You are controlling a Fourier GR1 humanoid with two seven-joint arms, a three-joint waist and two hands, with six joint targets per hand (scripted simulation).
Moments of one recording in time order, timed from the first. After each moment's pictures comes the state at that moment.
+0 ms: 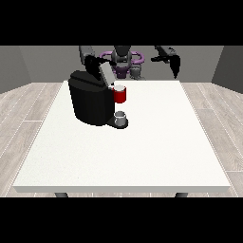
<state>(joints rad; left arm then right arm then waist) -0.27 0.09 0.17 -1.37 0.01 -0.18 -0.08 -0.66 -0.15 -0.08 -1.06 0.03 0.05 -0.10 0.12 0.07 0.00</state>
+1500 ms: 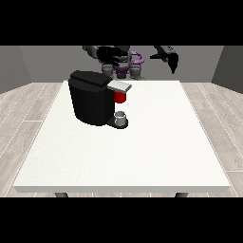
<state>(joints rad) -0.22 0.08 0.14 -1.34 0.03 -0.20 -0.18 -0.60 -0.04 0.07 -1.18 0.03 0.06 -0.09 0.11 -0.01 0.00</state>
